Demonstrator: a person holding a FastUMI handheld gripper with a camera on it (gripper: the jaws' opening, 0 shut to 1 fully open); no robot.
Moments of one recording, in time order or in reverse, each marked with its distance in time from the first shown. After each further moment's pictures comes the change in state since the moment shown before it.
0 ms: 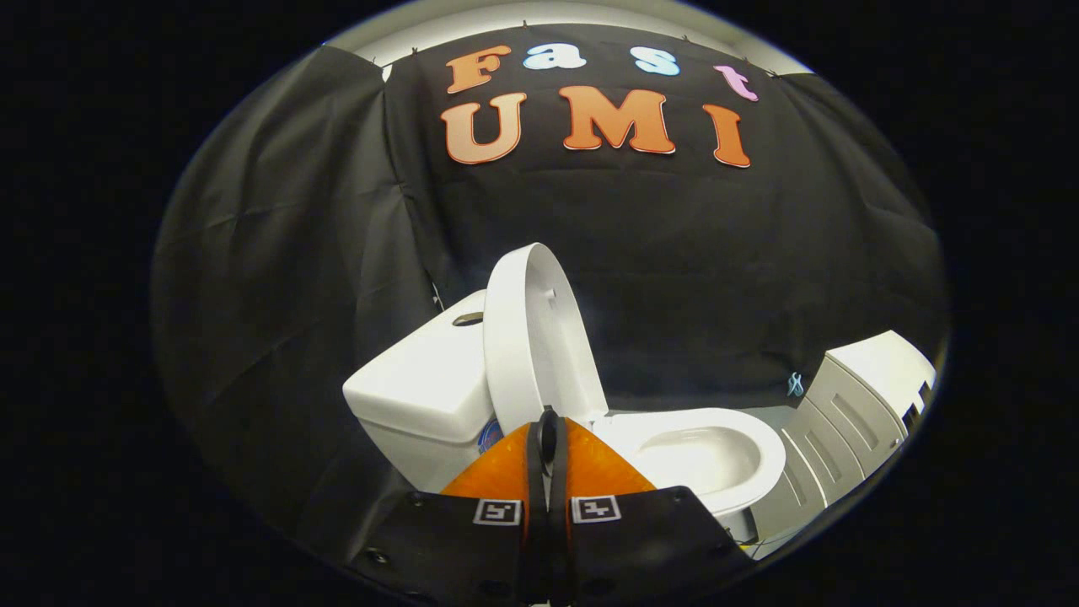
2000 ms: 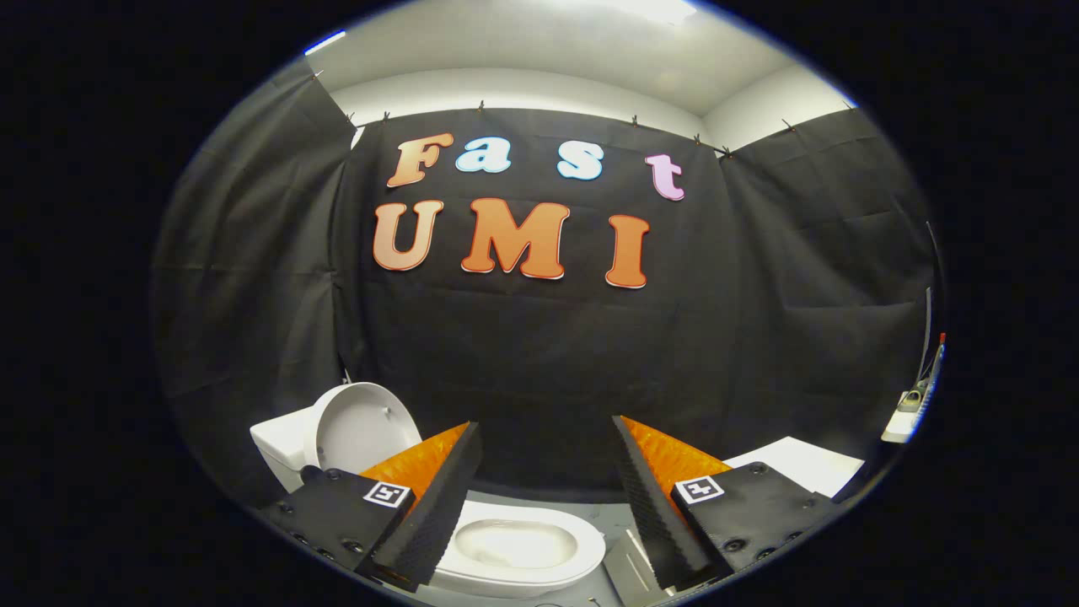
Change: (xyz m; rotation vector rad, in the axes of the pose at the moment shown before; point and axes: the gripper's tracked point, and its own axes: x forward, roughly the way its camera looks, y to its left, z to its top) arm -0.156 -0.283 0.198 -0.117 -0.374 -0.192
